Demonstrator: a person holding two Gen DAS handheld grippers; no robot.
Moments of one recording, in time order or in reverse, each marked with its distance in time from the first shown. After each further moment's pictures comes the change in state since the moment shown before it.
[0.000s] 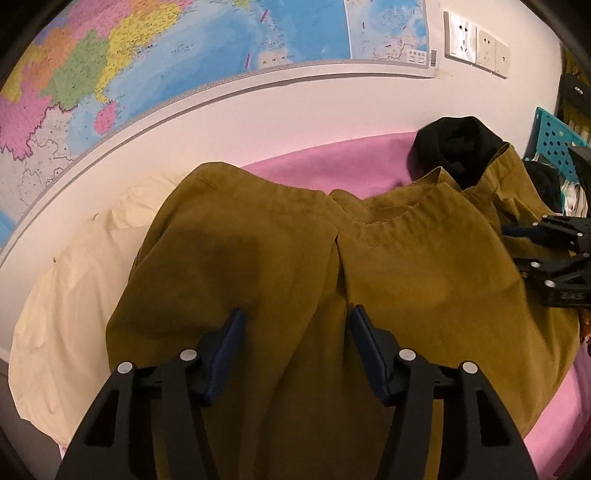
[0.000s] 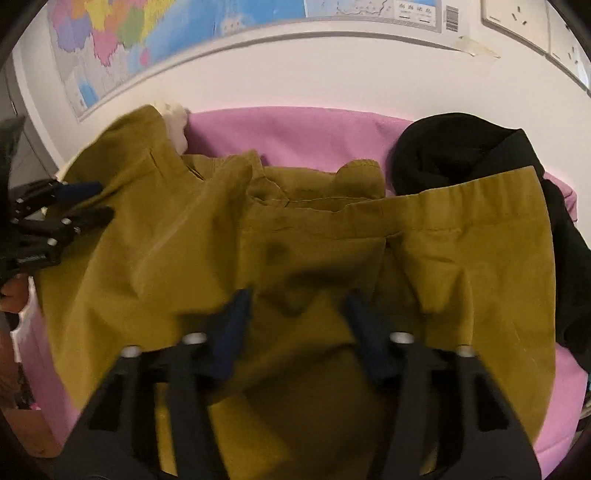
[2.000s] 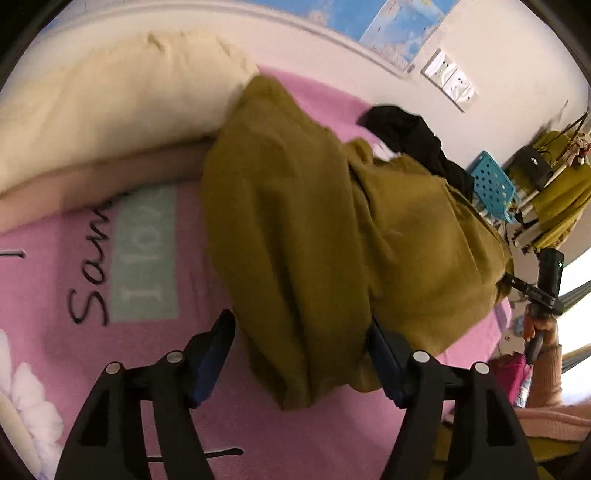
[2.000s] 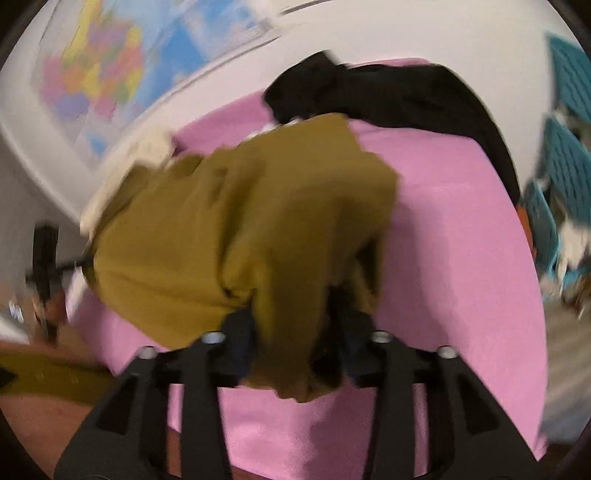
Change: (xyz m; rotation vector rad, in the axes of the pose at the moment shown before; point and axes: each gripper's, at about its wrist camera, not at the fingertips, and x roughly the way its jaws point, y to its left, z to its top) left arm -0.073 0.035 -0.150 -0.301 0.087 -0.404; right arm -0.165 -0.115 -0.185 0.350 -0.061 0.099
